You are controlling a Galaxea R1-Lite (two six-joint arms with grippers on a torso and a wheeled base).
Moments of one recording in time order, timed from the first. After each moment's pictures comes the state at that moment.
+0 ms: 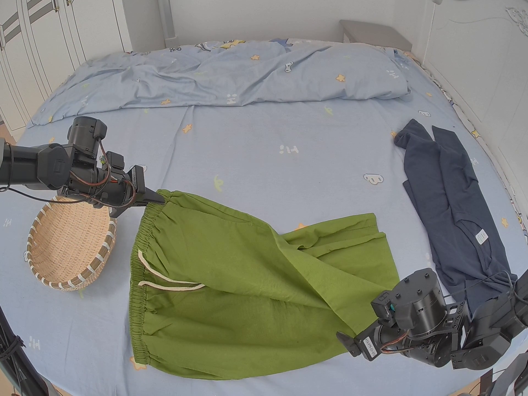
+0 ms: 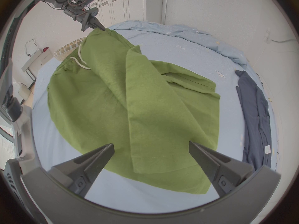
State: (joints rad) left arm -0.03 1.95 -1.42 0.22 -0.52 -0.36; right arm 0.82 1.78 -0.42 -0.56 -0.37 -0.01
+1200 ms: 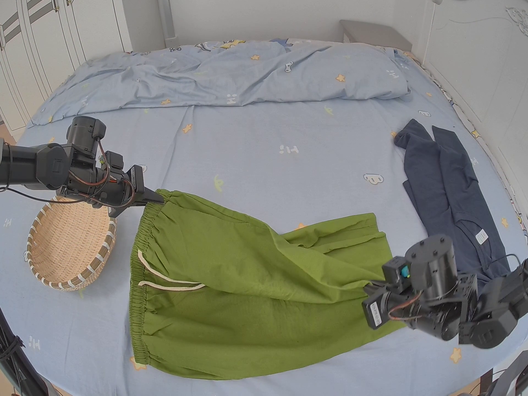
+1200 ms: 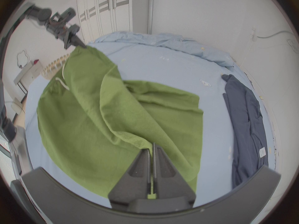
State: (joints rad) left arm -0.03 1.95 -1.42 0.22 -0.52 -0.36; right arm 0.73 1.76 -0.50 -0.58 -0.37 -0.02
